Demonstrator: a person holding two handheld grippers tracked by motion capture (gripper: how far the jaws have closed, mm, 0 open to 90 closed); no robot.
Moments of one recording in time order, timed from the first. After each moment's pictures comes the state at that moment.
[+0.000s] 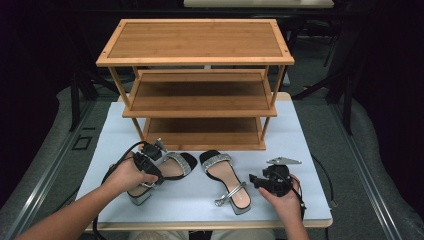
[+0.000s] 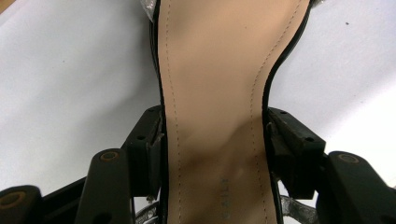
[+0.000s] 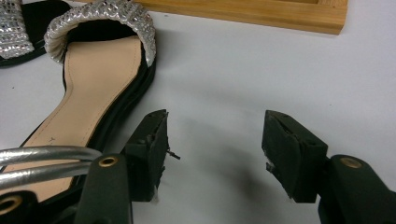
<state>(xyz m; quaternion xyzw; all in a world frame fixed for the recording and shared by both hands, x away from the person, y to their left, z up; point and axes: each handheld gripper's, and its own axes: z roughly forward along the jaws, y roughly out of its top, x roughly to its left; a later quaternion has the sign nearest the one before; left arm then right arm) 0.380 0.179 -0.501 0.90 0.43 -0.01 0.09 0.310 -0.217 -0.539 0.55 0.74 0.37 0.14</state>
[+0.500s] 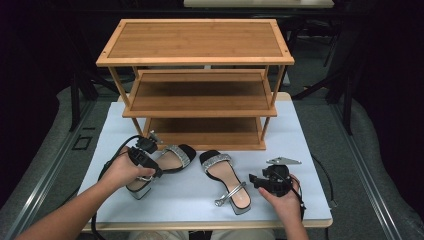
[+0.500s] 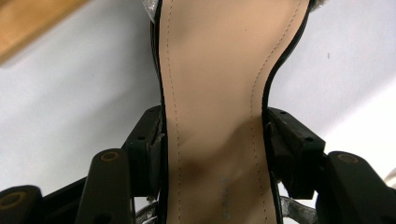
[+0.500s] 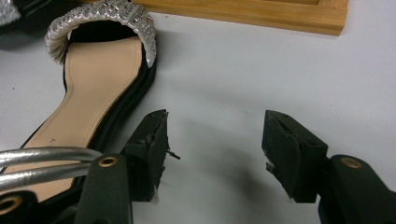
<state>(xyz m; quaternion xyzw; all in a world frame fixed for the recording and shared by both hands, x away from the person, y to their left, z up) 0.391 0.187 -0.485 0.88 0.45 0.00 0.14 0.309 -0.216 -0.539 0.55 0.74 0.37 0.14</state>
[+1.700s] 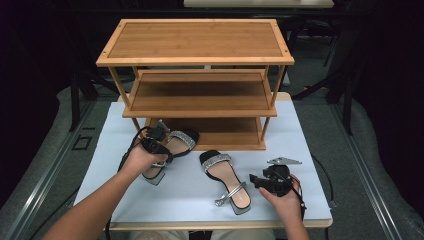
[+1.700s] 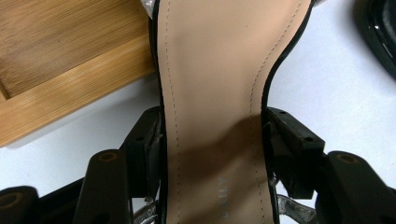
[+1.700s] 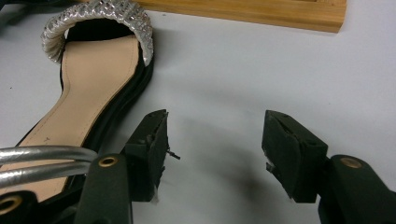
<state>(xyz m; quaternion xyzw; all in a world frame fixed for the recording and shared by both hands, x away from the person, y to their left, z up) 0.440 0.171 -0.511 0.84 0.51 0.02 0.16 0.311 -0.218 -0.541 0.55 0.74 0.37 0.14</state>
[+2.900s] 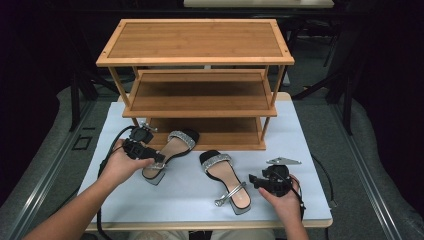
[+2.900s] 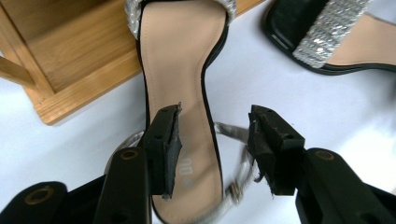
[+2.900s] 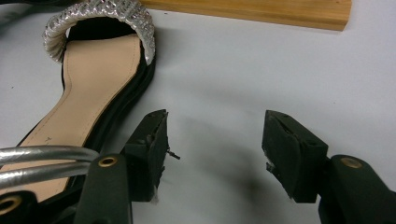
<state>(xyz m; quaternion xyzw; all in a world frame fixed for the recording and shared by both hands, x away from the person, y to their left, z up) 0.381 0.194 -0.444 0.86 0.45 0.06 0.25 0.311 -0.217 -0.542 0.54 0.74 0.37 0.13</state>
